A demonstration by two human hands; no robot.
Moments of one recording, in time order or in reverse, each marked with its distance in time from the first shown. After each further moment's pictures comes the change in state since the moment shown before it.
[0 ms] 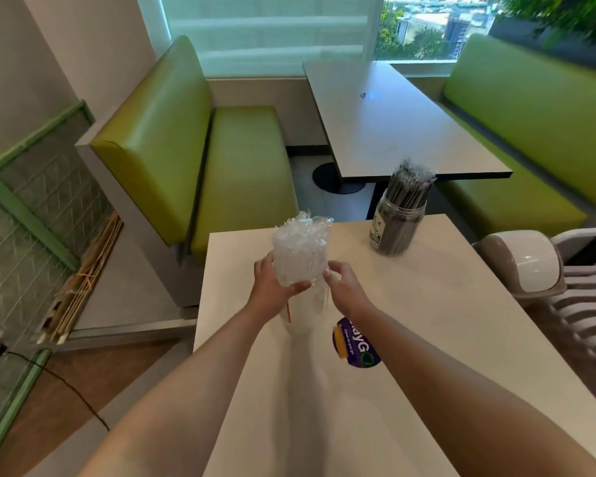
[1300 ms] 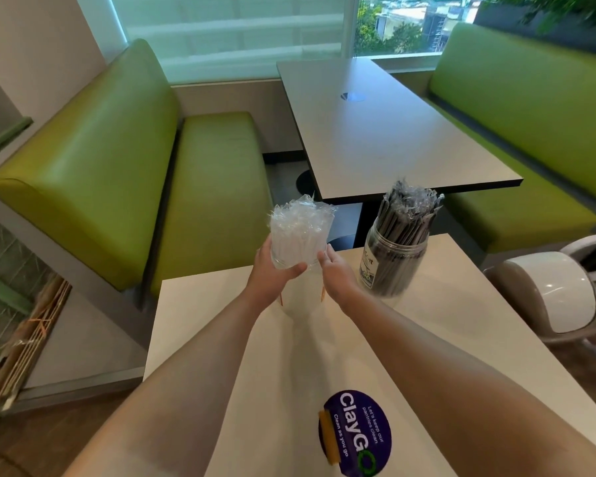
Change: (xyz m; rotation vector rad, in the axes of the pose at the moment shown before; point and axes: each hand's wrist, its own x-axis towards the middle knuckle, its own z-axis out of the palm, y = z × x) left_hand 0.197 0.017 0.059 -0.115 -0.068 0.003; right_hand 0.195 -0.019 -0.033 0.114 0.039 0.044
